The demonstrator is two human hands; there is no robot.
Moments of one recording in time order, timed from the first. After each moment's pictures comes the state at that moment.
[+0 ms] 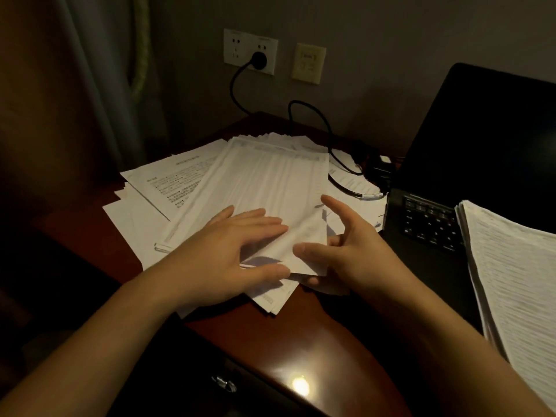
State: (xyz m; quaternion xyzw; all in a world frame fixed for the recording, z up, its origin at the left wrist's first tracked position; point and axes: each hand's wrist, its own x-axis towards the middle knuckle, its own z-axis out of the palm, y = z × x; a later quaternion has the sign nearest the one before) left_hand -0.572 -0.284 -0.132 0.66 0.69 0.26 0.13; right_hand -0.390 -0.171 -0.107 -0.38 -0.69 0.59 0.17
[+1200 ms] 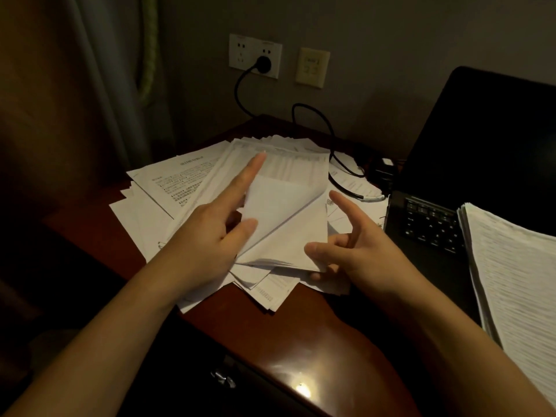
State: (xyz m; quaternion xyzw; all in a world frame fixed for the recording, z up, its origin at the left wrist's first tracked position) left_hand -0.564 -0.292 -0.124 0.55 0.67 0.47 0.15; right_hand -0.375 -0.165 -0.106 -0.34 -0.69 0.62 0.17
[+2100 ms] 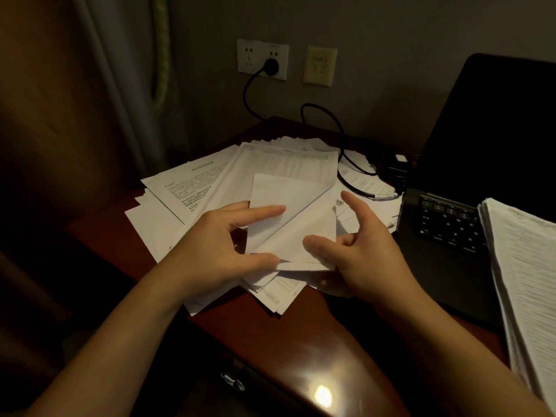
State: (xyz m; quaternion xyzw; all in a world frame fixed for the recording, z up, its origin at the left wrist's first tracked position) left_hand -0.566 -0.295 -0.123 0.55 0.69 0.43 0.16; right_hand -0.387 -0.172 -0.113 -0.39 -0.69 0.57 0.22
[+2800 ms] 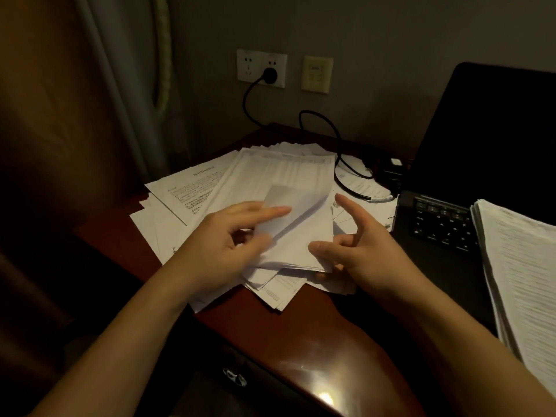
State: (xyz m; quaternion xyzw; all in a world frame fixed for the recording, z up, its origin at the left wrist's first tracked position) left_hand -0.560 -0.296 -0.119 0.57 0.67 0.44 0.15; right_hand -0.380 -0.166 -0.107 -0.36 -0.68 0.61 0.18
